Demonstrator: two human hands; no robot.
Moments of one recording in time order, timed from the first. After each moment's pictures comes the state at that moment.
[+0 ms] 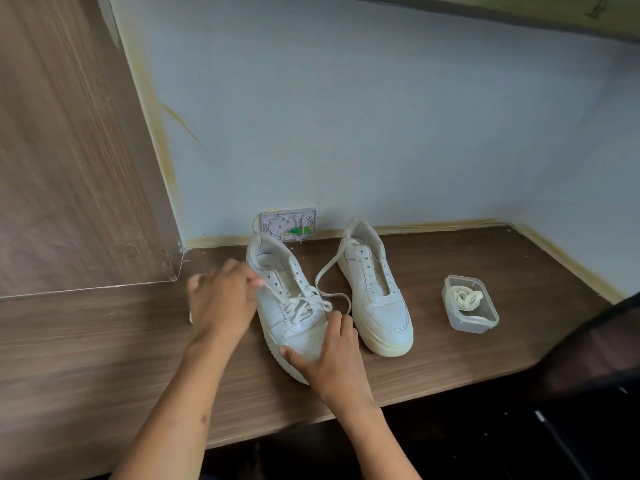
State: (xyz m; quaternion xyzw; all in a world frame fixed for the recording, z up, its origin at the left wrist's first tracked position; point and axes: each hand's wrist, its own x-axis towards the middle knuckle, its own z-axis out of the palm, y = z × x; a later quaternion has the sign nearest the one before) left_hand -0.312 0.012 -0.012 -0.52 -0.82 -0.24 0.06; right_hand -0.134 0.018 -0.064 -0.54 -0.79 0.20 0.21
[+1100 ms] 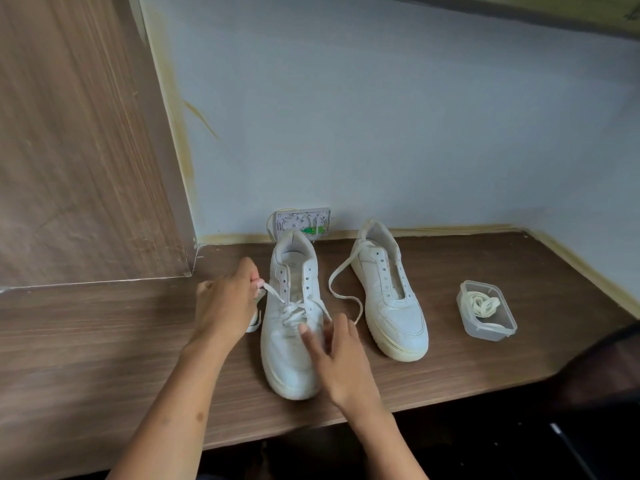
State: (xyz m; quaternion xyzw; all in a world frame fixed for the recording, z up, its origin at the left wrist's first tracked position) left_hand -0.337 0.009 -0.027 -0.53 -0.80 -0.27 -0.01; right_hand -0.142 0.013 -0.056 -0.52 -0.74 0.34 0.25
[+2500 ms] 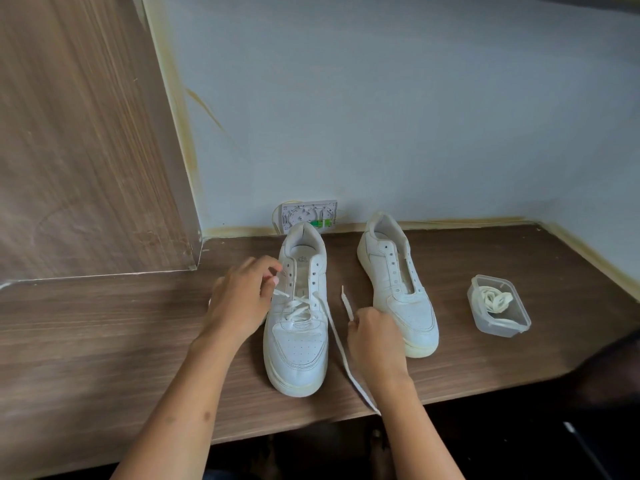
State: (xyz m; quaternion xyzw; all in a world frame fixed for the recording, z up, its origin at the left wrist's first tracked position) left_hand -0.335 0.011 -0.029 -0.58 -0.75 -0.32 -0.05; right_hand -0.129 0.057 -0.060 -0.61 -0.77 0.11 0.16
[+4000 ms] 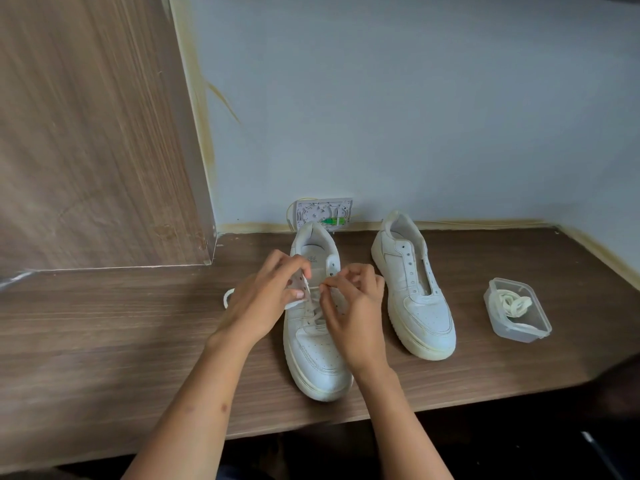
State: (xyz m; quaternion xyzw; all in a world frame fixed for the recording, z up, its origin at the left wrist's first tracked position) left_hand -0.338 0.008 -0.033 -0.65 -0.68 -0.32 -0.09; right_hand -0.179 0.050 -0.052 -0.42 -0.79 0.15 0.43
